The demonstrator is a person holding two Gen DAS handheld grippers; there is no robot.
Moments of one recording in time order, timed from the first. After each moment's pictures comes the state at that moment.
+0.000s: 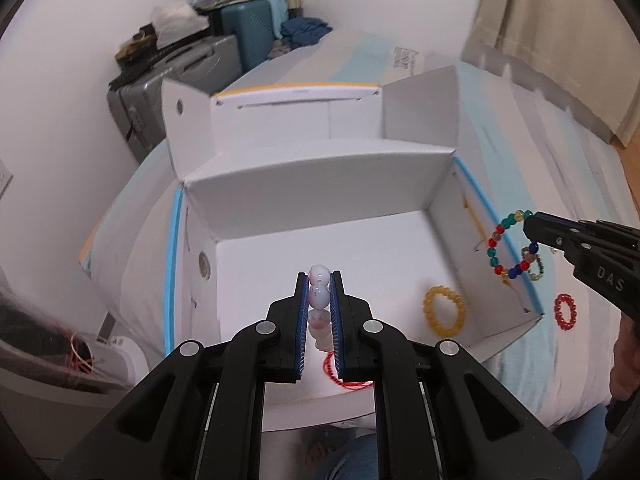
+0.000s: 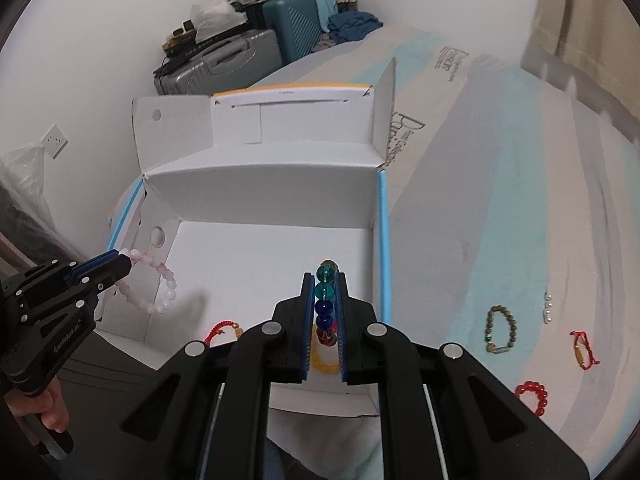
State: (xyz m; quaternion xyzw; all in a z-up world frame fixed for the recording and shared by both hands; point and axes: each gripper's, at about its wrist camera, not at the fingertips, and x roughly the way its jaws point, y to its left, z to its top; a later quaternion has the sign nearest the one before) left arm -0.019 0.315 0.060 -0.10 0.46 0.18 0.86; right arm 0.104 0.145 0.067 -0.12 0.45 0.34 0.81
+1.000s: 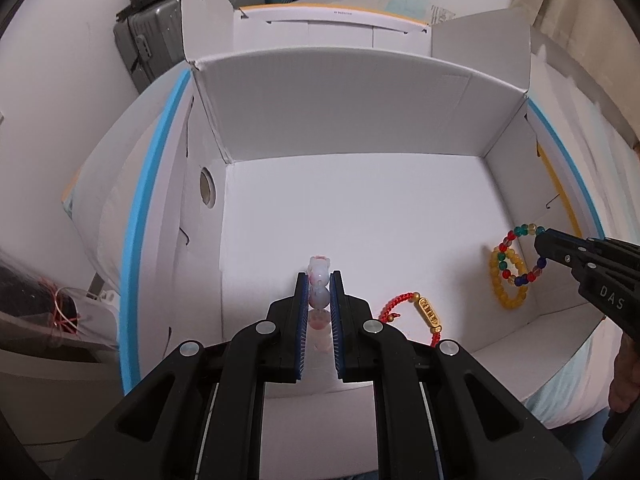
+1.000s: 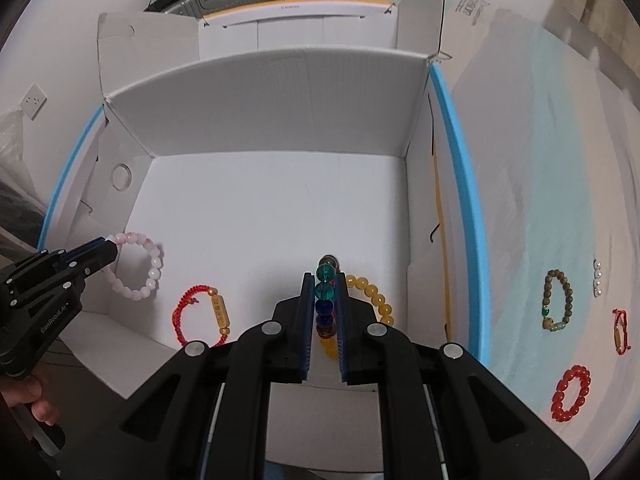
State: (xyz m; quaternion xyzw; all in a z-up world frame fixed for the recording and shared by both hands) left arm -0.026 0.353 -0.028 -0.14 0.52 0.20 0.82; right arm 0.106 0.186 -0.032 -0.16 0.52 0.33 0.77
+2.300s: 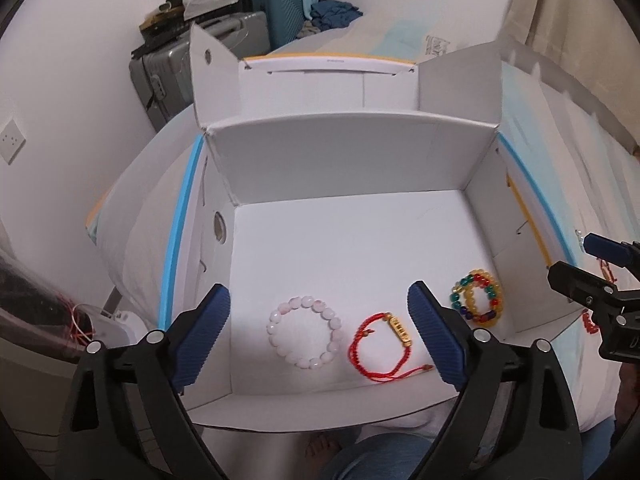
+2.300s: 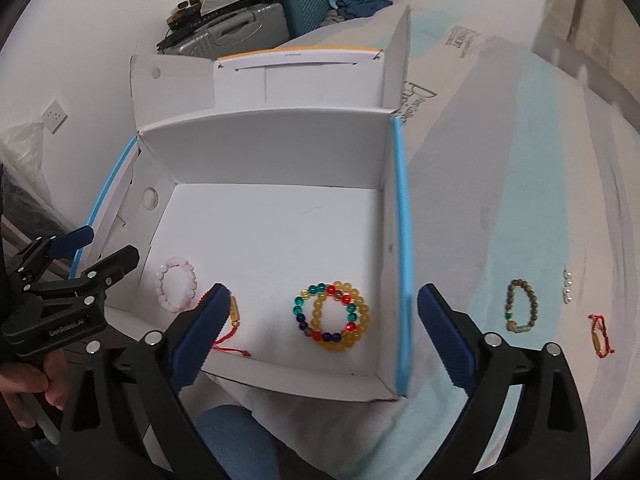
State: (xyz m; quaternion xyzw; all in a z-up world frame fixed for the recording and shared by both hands) left arm -0.031 0.321 0.024 -0.11 0.47 0.22 0.85; right arm 0.091 0.140 0.026 -0.13 0.47 0.34 0.80
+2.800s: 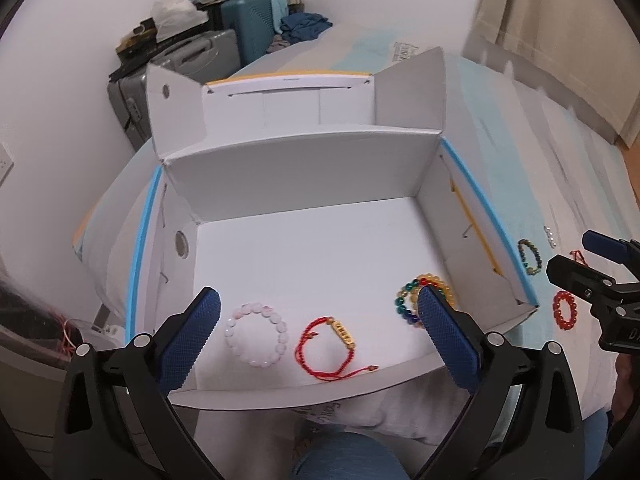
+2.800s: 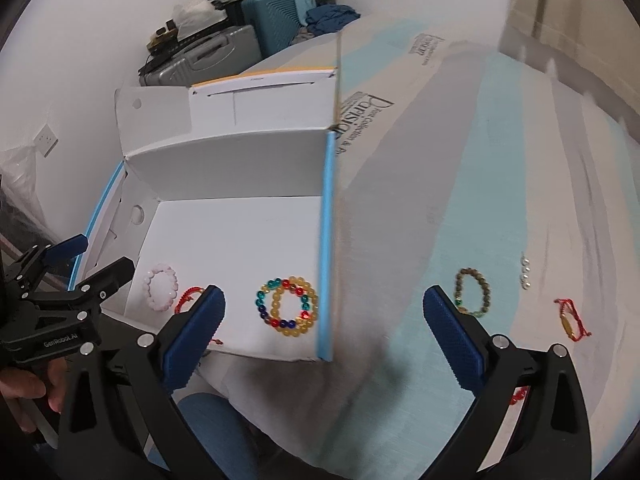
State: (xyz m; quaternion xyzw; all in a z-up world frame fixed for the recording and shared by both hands) left arm -0.015 0.273 0.049 -0.10 0.46 0.19 0.86; right arm 0.098 0.081 0.052 -0.11 0.46 0.32 0.82
